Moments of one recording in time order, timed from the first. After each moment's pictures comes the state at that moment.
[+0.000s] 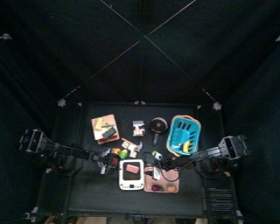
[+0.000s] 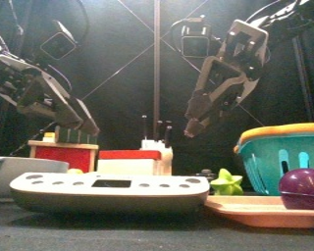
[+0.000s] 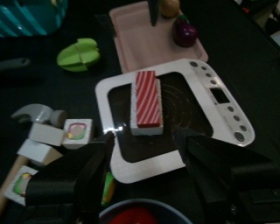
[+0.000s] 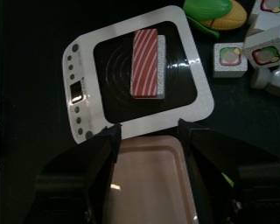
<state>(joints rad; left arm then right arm) -0.09 -0.20 1.12 0.15 -0.46 0.02 0.13 -0.07 0.70 -0.49 0.12 0.83</state>
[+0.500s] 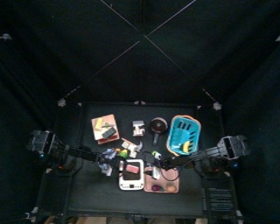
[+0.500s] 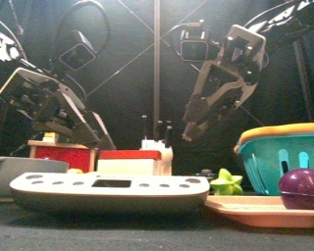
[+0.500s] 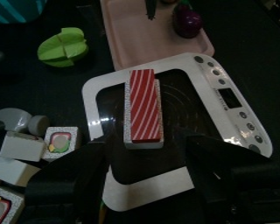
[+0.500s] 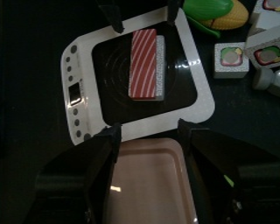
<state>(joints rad) -0.10 -0.05 1.02 0.15 -0.46 0.02 0.12 -0.05 0.70 -0.49 0.09 0.83</state>
